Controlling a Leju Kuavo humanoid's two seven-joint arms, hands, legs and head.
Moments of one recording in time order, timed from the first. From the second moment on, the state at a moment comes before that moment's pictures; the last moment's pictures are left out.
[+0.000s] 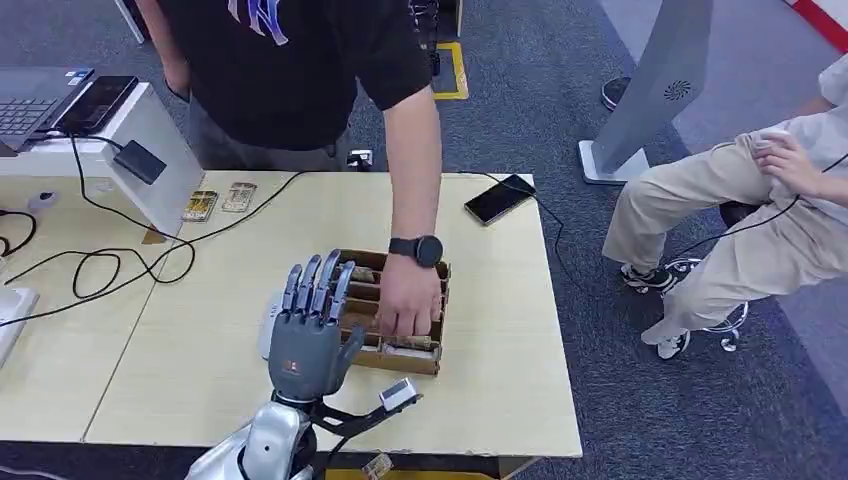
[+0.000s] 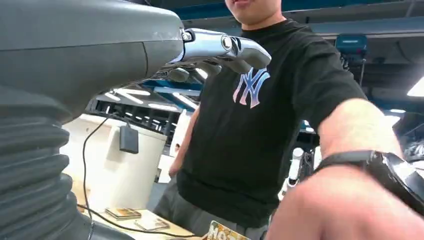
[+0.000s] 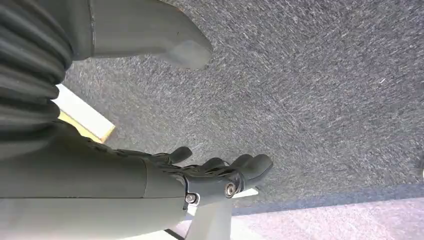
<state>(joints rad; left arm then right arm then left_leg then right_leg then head) -0.27 0.19 -0.95 -1.39 -1.48 0.70 0.60 -0.13 0.30 -1.54 -0.53 1.16 -0.69 -0.40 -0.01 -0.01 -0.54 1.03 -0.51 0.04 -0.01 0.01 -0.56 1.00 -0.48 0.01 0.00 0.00</state>
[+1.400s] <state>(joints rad) 0.03 -0.05 -0.54 -1.44 -1.48 0.70 -0.02 -0.13 0.30 -1.54 -0.54 1.19 -0.69 -0.40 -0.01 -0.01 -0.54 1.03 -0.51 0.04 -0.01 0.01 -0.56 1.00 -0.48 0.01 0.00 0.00</state>
